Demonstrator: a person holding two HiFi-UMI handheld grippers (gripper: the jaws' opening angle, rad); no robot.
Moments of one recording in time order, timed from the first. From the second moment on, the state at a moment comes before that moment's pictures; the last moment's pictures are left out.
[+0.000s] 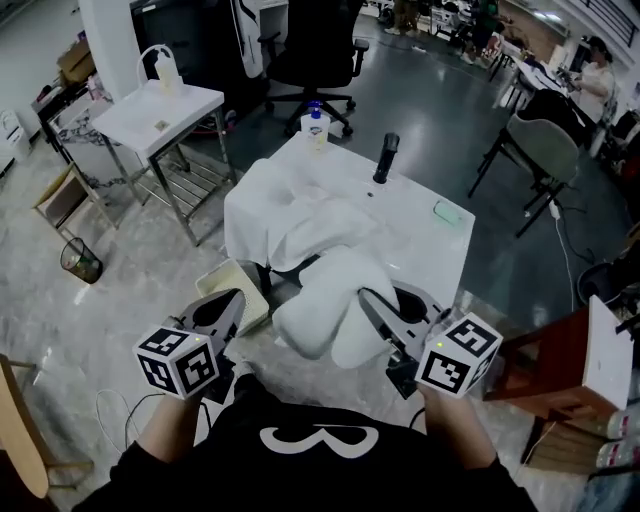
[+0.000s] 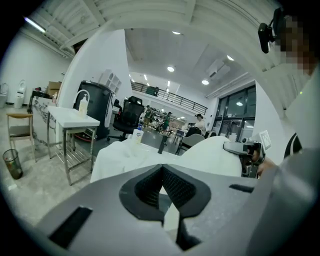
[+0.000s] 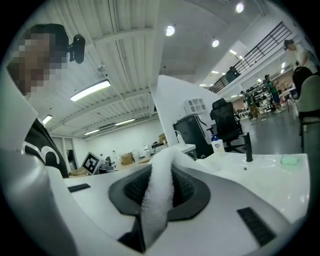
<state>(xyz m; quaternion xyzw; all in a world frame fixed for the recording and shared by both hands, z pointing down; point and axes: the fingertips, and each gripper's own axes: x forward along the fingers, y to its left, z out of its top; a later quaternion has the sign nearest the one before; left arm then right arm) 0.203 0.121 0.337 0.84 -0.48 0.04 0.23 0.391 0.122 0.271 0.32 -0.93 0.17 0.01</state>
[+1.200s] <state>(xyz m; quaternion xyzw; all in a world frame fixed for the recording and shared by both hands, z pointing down) -0.113 0.001 0.442 0.78 -0.54 0.07 0.31 0.029 -0.065 0.482 0.24 -0.91 0.28 0.21</state>
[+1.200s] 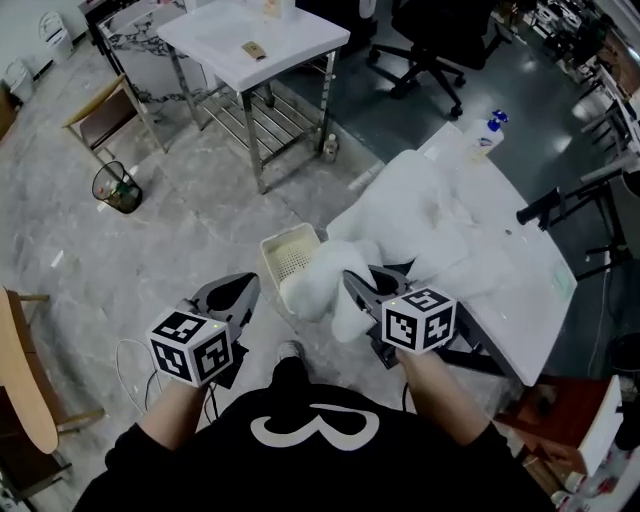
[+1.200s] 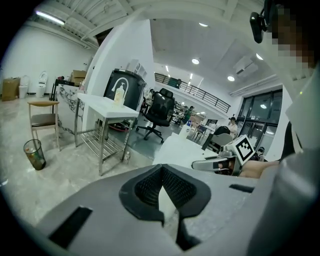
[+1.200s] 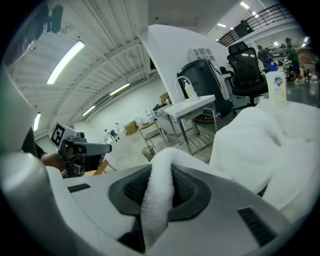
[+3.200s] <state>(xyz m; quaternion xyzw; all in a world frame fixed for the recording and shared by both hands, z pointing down) -0.185 -0.083 0.554 0.73 -0.53 0.09 0.41 -0.065 -0.137 0.673 0.20 -0.87 0.28 0.36</state>
